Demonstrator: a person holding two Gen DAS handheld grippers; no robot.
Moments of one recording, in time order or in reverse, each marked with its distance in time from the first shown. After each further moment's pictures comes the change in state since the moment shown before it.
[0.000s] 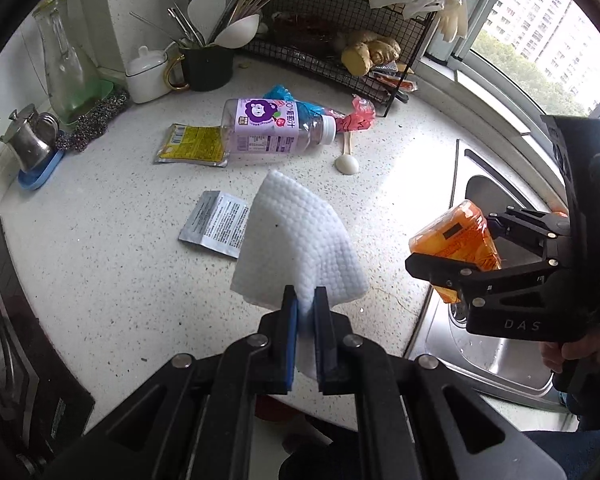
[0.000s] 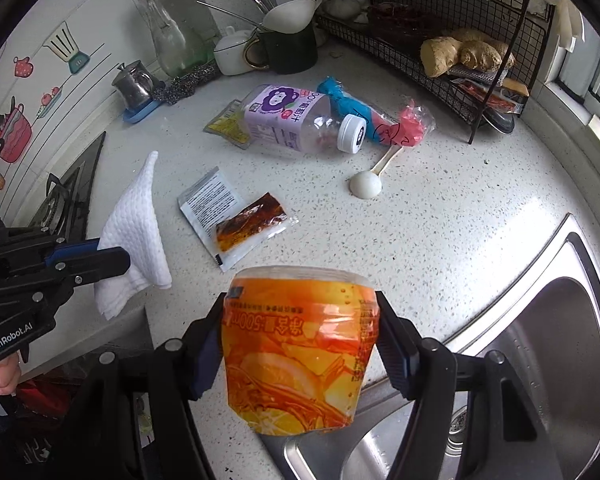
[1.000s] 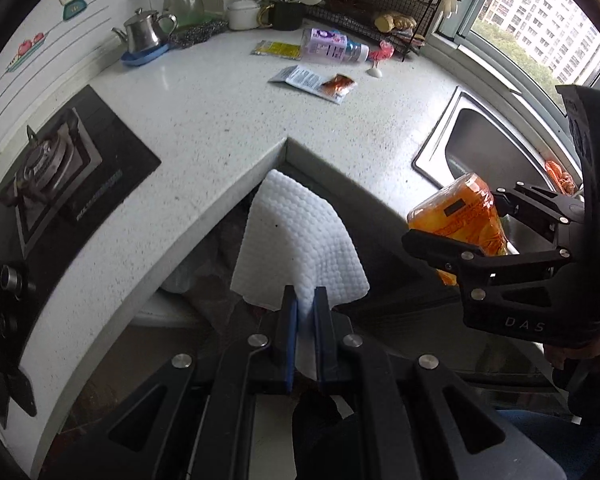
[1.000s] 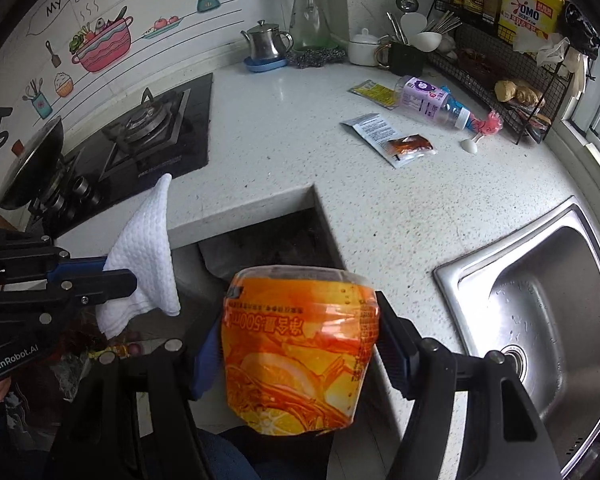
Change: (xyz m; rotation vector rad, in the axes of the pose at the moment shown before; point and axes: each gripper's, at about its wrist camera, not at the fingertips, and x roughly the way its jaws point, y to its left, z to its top) left arm -0.103 0.009 -0.247 -0.145 0.032 0.088; right arm -0.045 0.160 -0.139 -0.200 -0.064 0.006
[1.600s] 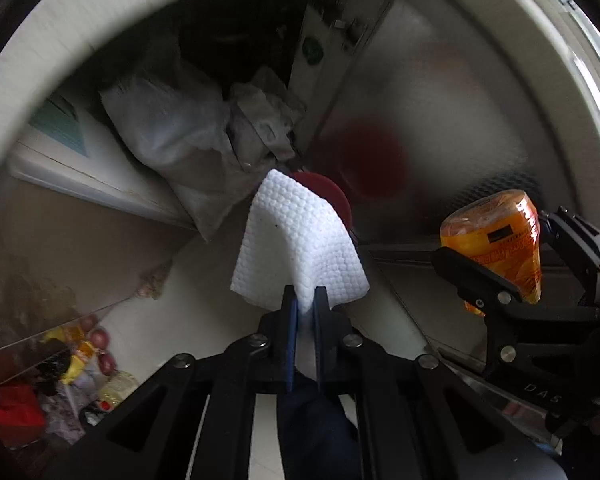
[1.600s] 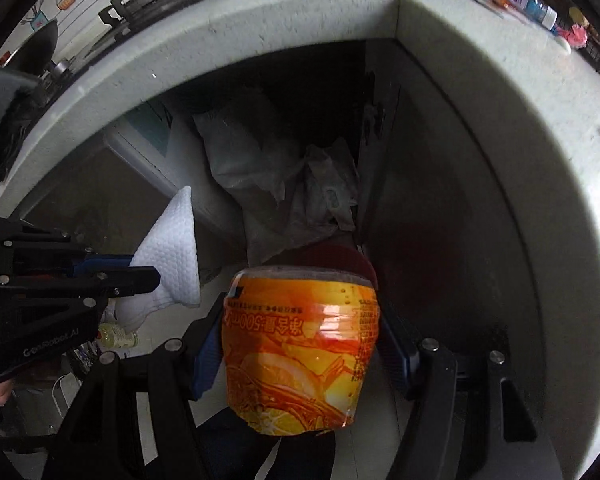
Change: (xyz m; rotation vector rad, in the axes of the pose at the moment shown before) left arm 0.215 0.061 -0.101 -0.243 0.271 0.006; right arm 0.193 0.017 -0.089 -0.064 0.196 0.053
